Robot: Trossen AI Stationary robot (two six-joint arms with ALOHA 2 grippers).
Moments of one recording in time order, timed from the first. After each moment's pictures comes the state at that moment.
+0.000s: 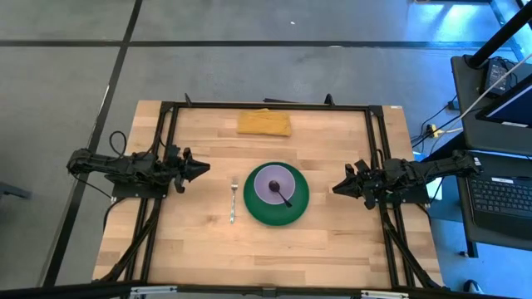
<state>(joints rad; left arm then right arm) -0.14 0.00 0.01 0.05 -0.28 -0.54 0.18 0.12 0.01 0.02 -0.07 0.62</state>
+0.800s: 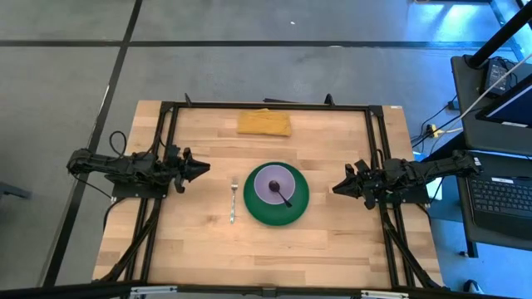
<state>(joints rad) -0.14 0.00 0.01 0.05 -0.28 -0.54 0.18 0.12 0.01 0.02 -0.07 0.62</state>
